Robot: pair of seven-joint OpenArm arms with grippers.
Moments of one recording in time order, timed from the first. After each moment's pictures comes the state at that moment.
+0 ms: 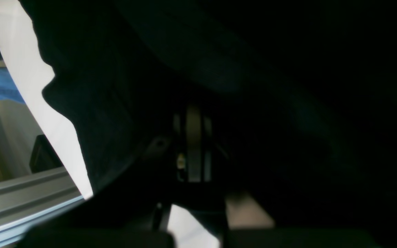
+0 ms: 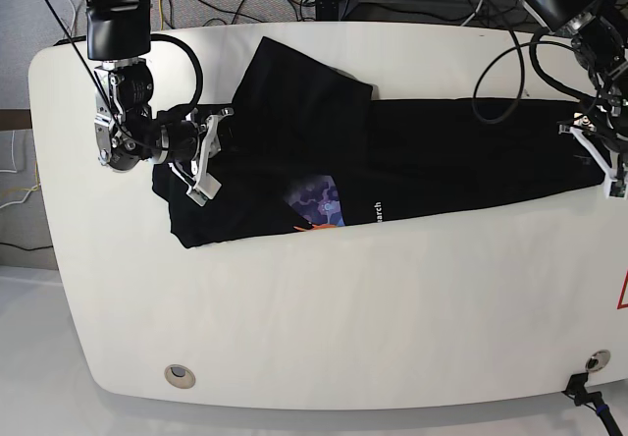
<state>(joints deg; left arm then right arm) -0.5 -14.1 -41.8 98.0 4.7 -42.0 58.0 6.7 19.5 -1.3 70.7 49.6 41.8 -68.6</state>
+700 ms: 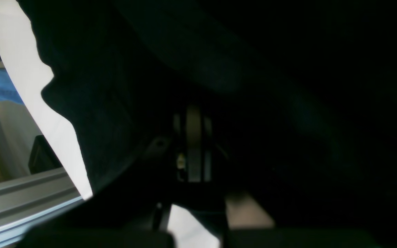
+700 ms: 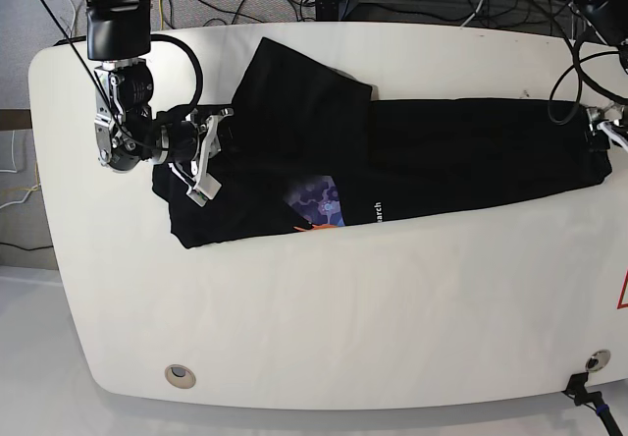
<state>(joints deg) -2.2 -28.9 -44.8 71.7 -32.1 -41.8 70.0 6.7 19.5 -1.3 70.7 49.1 41.6 -68.6</state>
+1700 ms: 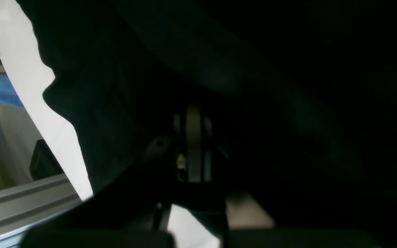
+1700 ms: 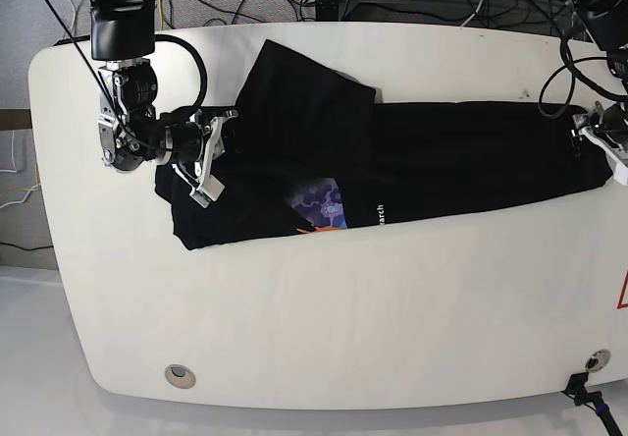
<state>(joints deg) -3.2 -29.7 -37.1 57.9 -31.1 -41.8 55.5 6.7 18.3 -1.2 70.7 48.6 41.4 -68.3</state>
